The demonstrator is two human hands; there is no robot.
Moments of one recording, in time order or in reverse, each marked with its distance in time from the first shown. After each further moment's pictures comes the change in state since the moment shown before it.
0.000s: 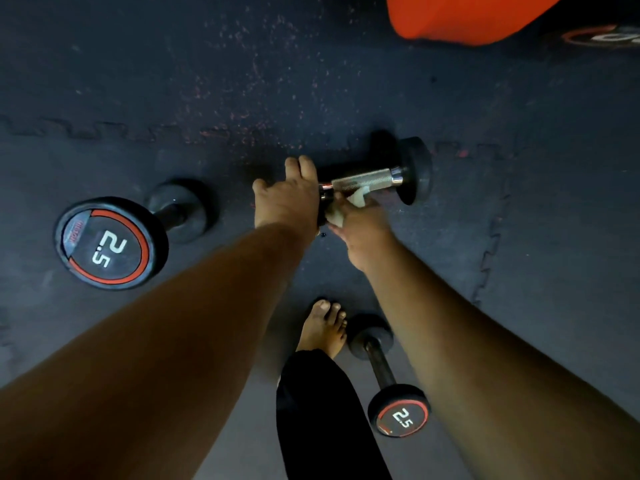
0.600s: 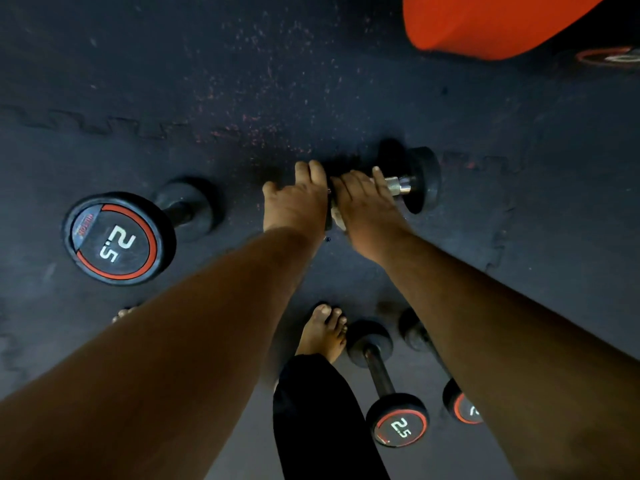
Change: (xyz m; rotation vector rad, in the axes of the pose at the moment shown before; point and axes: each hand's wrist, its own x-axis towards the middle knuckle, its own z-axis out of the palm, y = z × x) left_hand -0.001 0.003 0.003 -0.003 0.029 -0.011; right_hand 0.022 -0.016 -0.024 -1.912 -0.104 -0.953
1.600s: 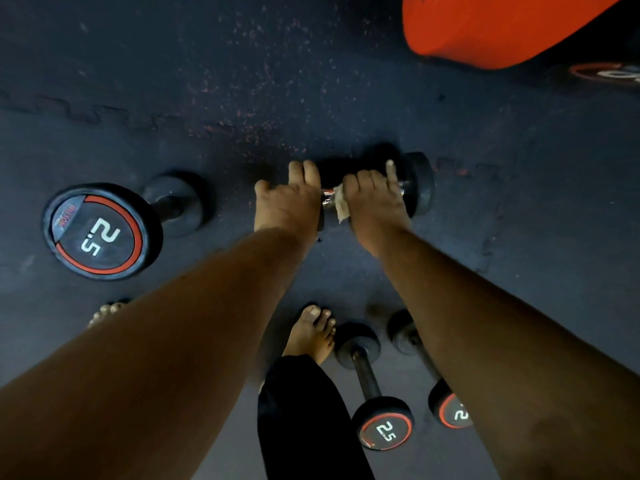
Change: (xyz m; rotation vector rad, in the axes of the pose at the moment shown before) left_hand -0.001 0.000 0.003 0.039 -0.005 0.003; right_hand 0.012 0.018 0.018 -0.123 0.049 0.142
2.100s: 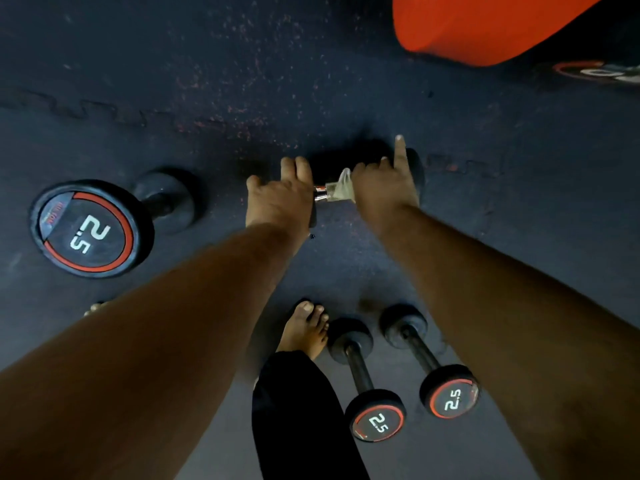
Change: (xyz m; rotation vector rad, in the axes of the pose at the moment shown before) left_hand -0.003 -0.003 -0.008 0.015 0.000 0.020; right_hand 0.015 0.019 -0.033 -0.256 -0.233 0.051
